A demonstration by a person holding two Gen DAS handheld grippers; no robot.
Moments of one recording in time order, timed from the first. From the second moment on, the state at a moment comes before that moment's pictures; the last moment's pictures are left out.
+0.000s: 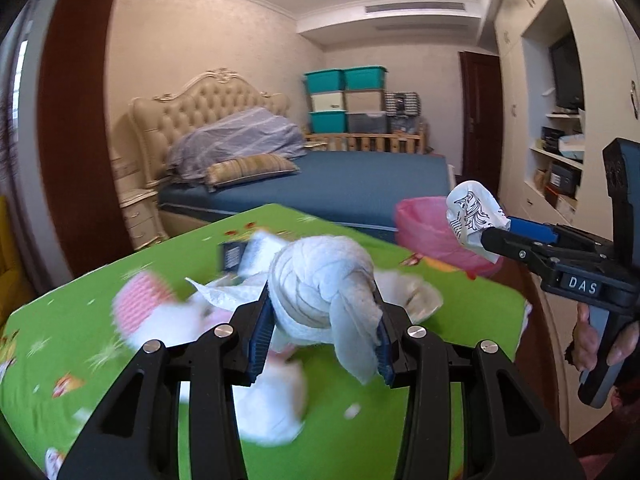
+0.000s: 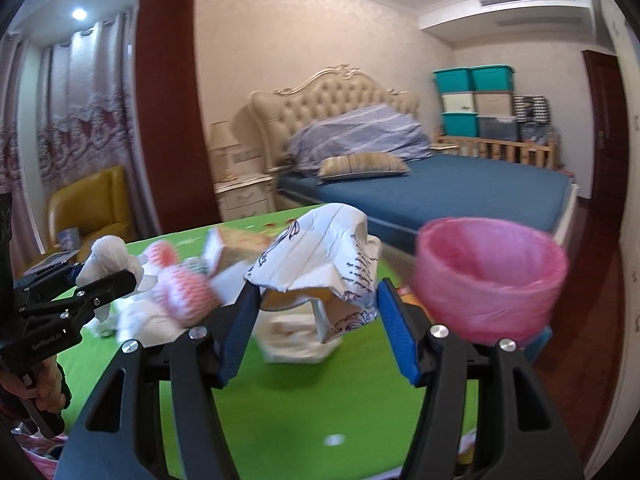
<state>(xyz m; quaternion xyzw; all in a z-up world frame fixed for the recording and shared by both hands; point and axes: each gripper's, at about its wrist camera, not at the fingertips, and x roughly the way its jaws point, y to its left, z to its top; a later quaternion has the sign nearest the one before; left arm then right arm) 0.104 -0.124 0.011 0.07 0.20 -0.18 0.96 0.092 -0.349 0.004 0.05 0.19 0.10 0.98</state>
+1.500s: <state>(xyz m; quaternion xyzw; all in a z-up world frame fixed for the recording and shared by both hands) 0.236 -0.261 0.033 0.10 0.23 -0.19 0.95 0.130 -0.468 -0.024 0.03 0.20 -0.01 0.98</state>
